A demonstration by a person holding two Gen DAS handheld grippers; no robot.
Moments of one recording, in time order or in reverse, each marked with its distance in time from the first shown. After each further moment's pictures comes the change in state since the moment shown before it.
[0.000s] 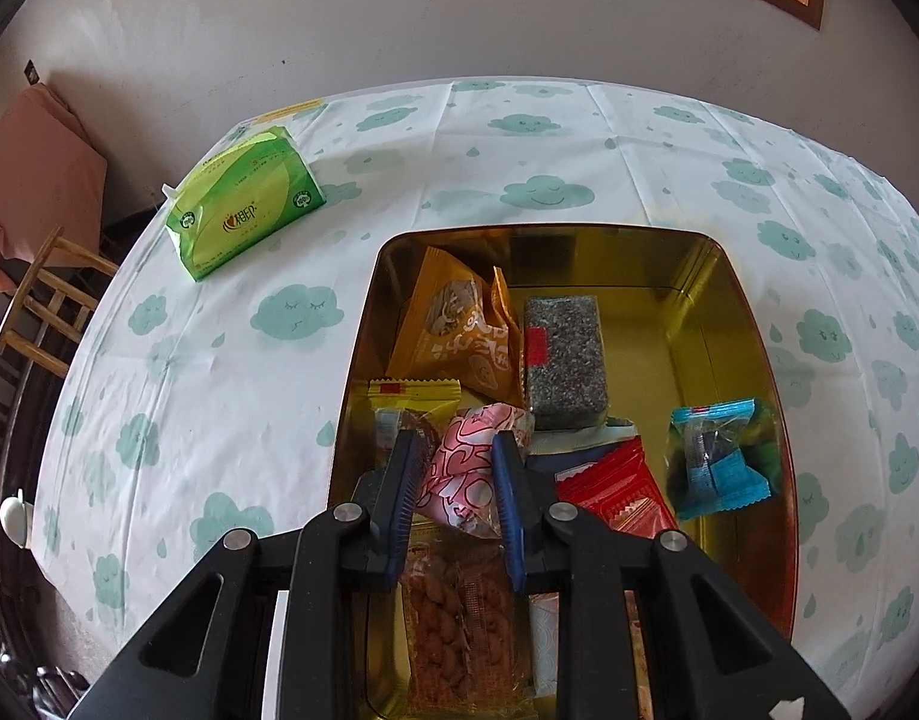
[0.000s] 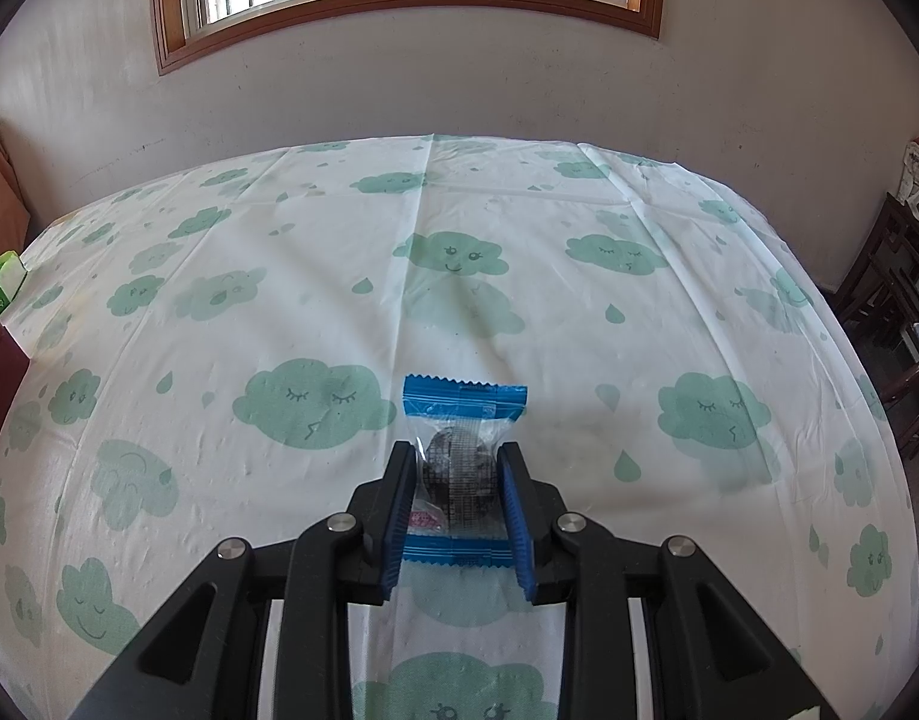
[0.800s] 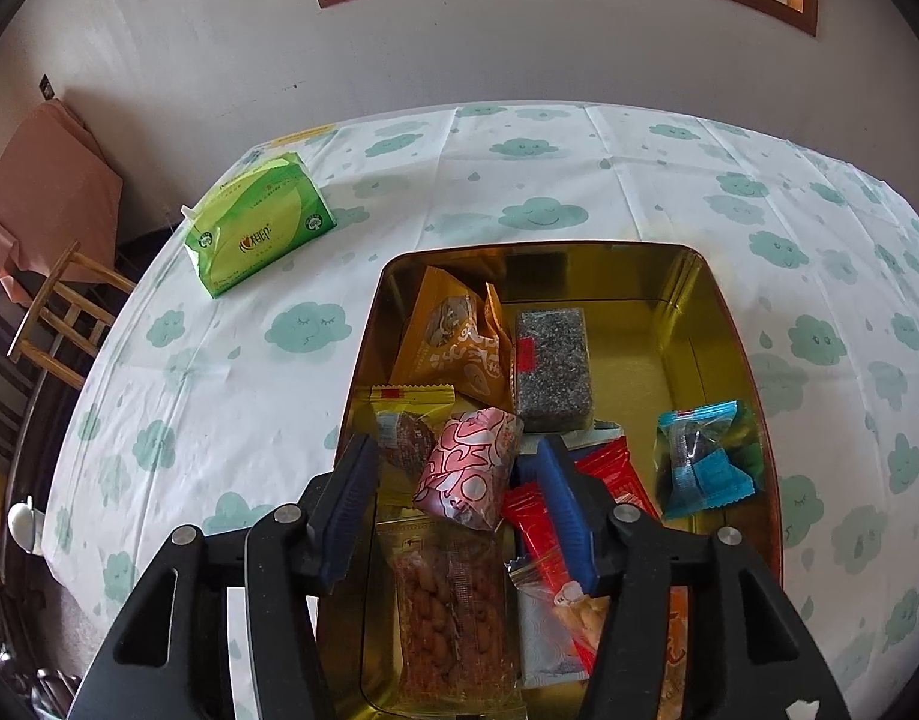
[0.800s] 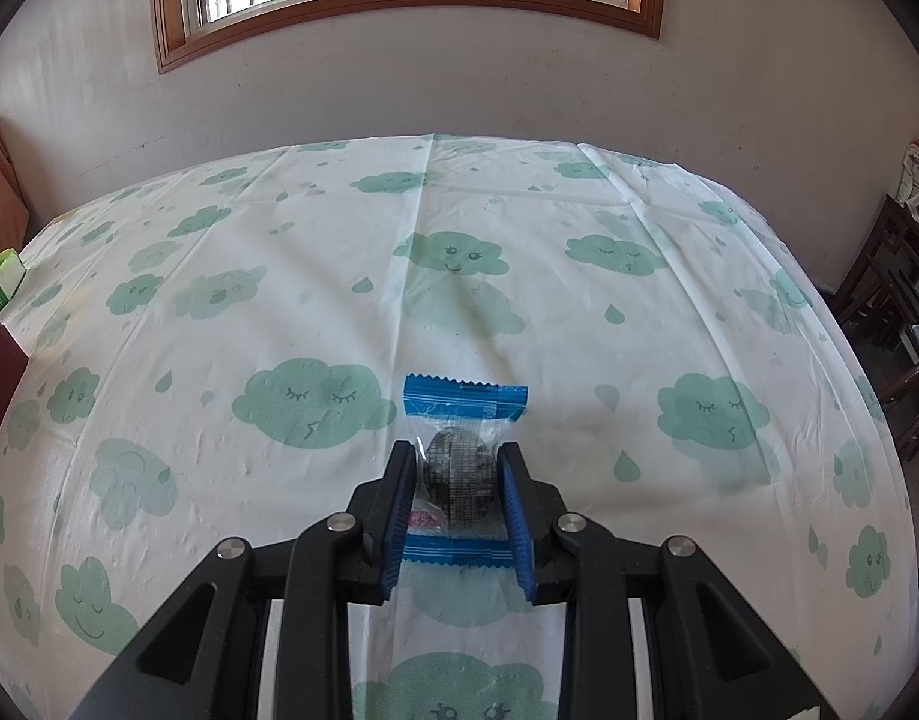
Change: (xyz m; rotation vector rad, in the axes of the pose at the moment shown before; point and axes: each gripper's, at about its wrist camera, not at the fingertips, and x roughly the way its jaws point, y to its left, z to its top) left arm -0.021 -0.010 -0.005 0.010 -0.075 0.048; right arm 0.000 0.000 0.000 -0.002 0.001 -0.003
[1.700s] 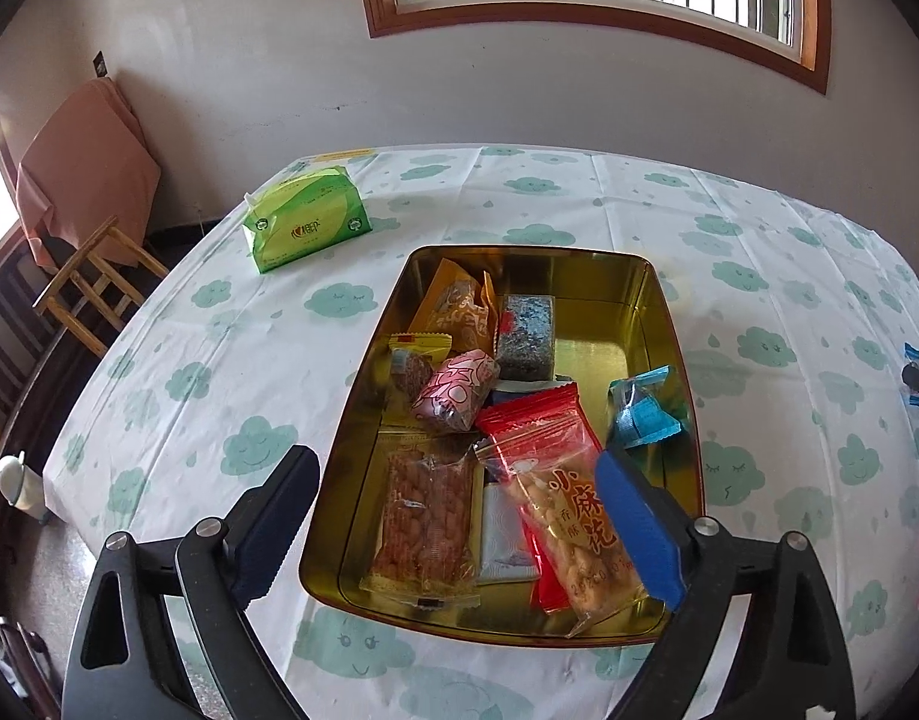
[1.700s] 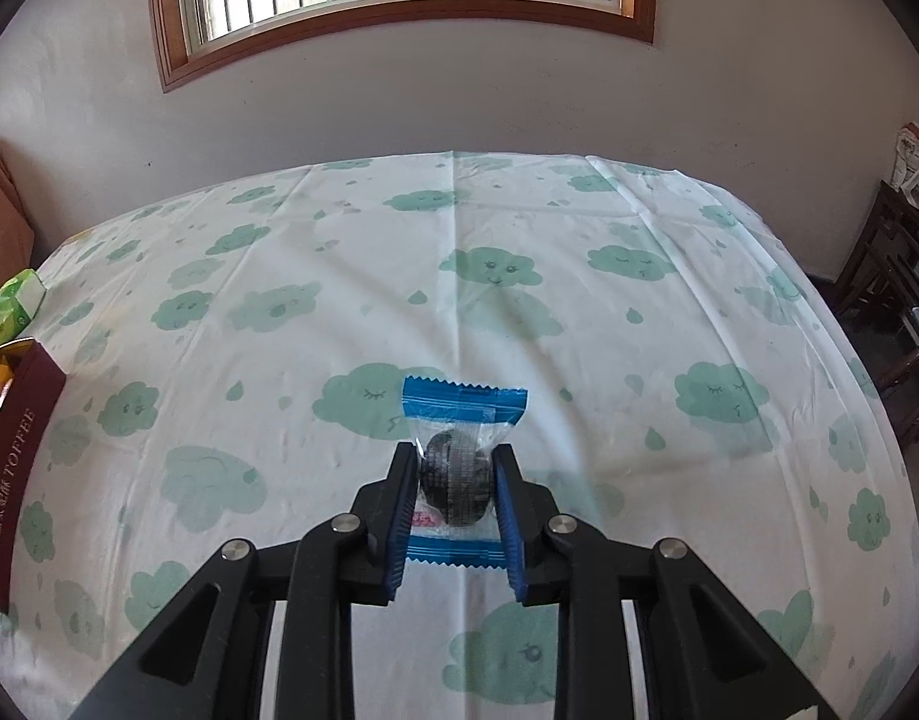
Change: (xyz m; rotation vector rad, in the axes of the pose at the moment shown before) left arm -0.060 -0.007 -0.049 -0.115 -0.098 0.020; right arm -0.035 0.029 -0.002 0.035 -0.016 0.026
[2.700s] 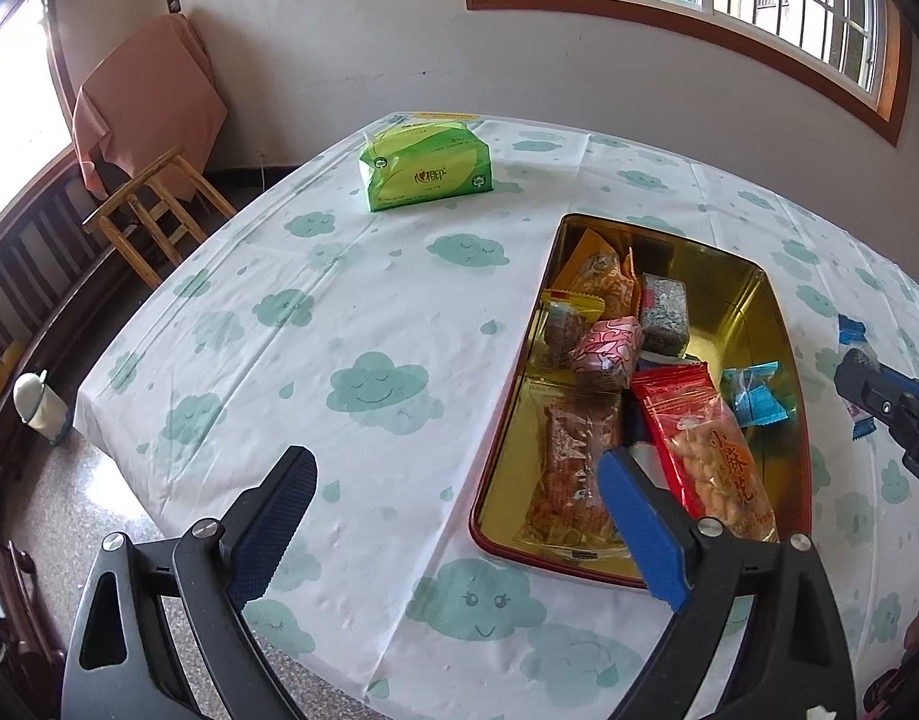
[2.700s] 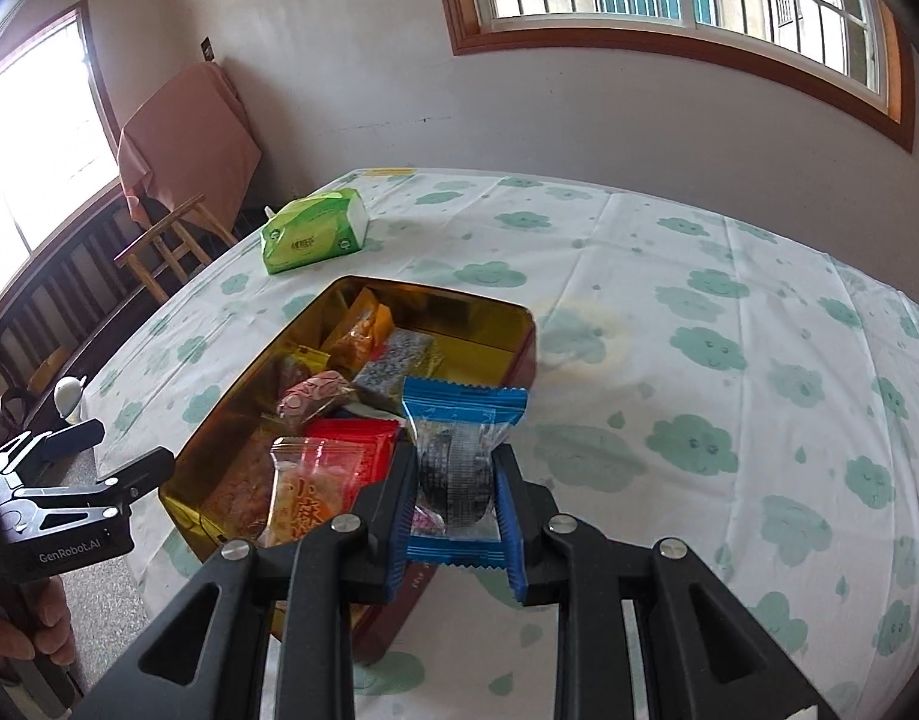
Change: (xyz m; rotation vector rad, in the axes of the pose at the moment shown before) left arm -0.001 0.077 -0.023 -0.161 0.057 0.080; right arm -0.076 0.286 -0.016 -0.318 0.012 0.449
